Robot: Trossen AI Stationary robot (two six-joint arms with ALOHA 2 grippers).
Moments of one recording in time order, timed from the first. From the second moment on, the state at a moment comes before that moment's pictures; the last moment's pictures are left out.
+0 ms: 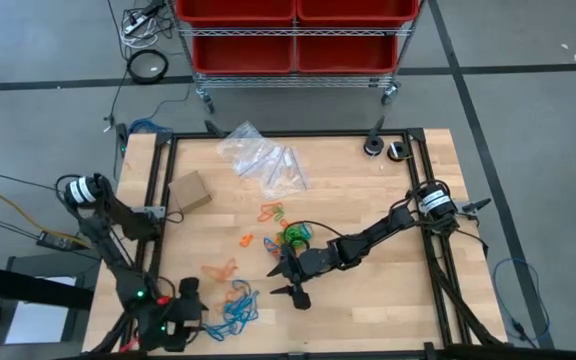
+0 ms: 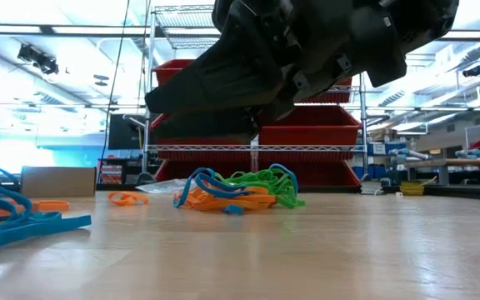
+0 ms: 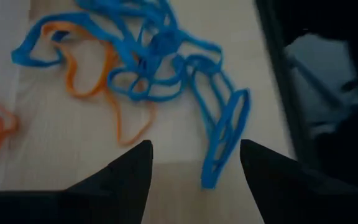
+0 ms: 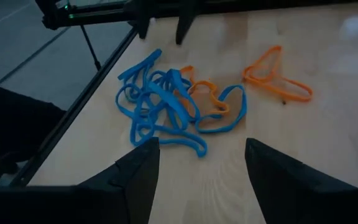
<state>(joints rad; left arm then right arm) -1.17 1.55 0.71 -0.22 -0.51 -1.01 0.34 2.04 1.10 0.55 0.05 0.21</state>
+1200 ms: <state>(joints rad) -1.05 1.94 0.96 -0.47 -0.82 -1.10 0.32 2.52 1.66 0.41 -0.20 0.08</state>
